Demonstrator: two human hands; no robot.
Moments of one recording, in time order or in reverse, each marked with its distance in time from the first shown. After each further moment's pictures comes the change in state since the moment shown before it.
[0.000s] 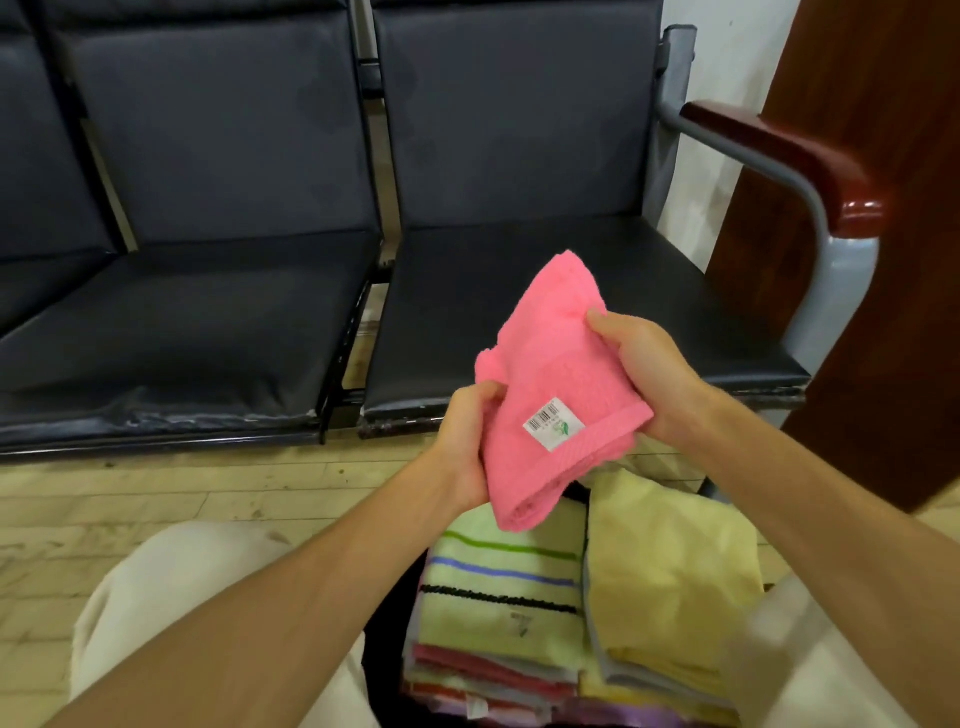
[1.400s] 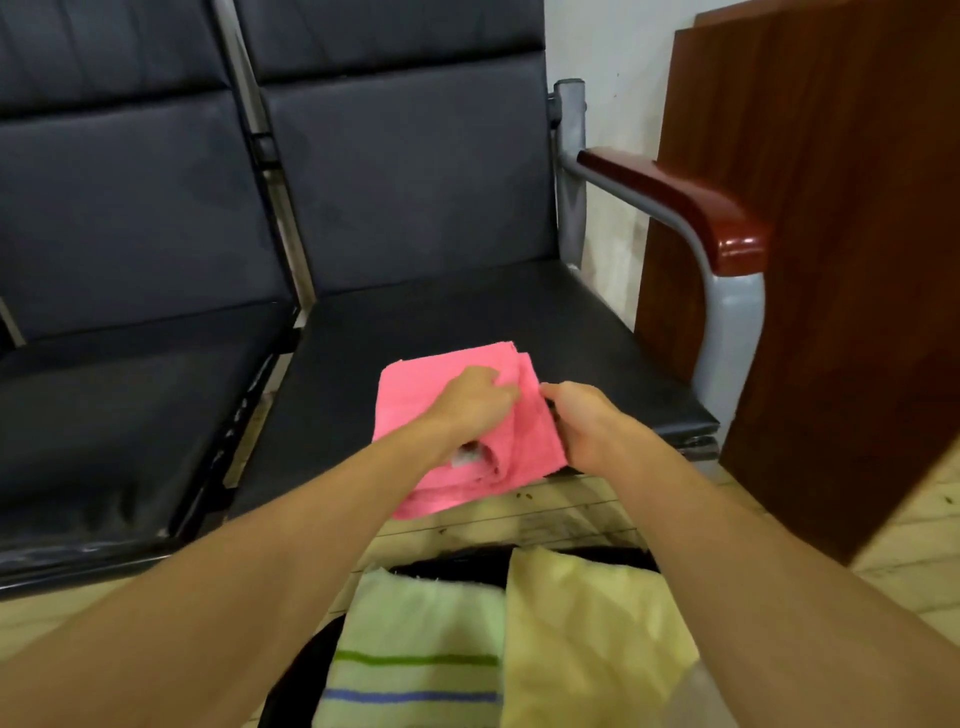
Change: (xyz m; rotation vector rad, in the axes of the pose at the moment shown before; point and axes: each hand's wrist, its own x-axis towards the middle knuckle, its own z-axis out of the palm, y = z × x) left_hand 0.106 0.036 0.106 1.217 0.163 0.340; right_hand 0.091 0.025 -0.077 0.186 0.107 0.250
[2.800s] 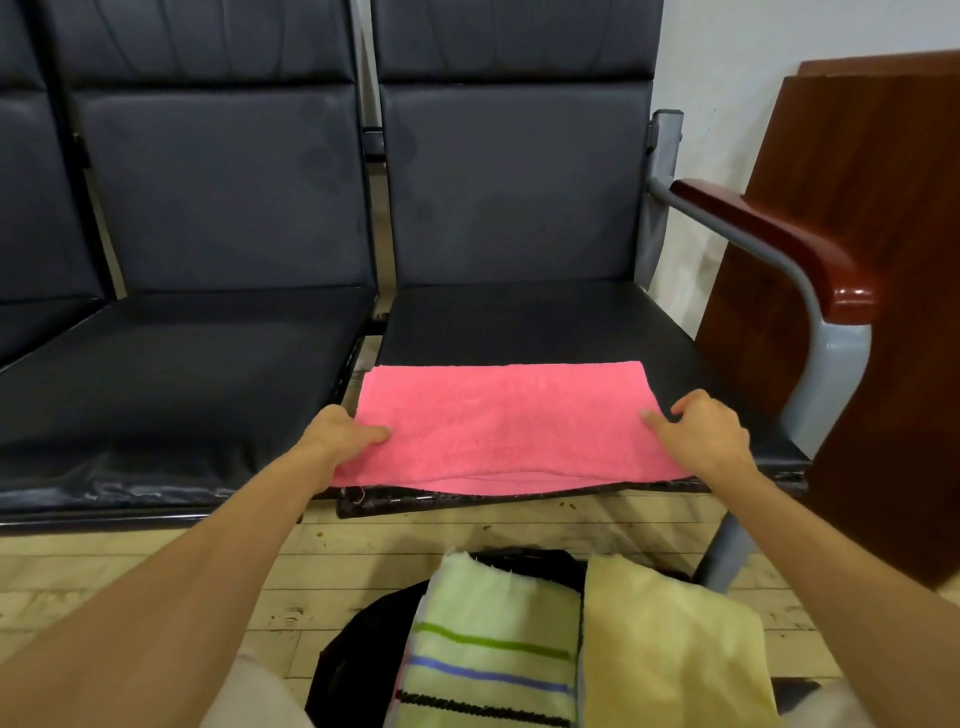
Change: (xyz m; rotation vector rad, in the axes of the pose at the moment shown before) left_hand -0.032 -0.174 -0.139 -0.095 0.279 -0.424; right_hand 0.005 0.000 -0.017 -1.245 0.502 -0.407
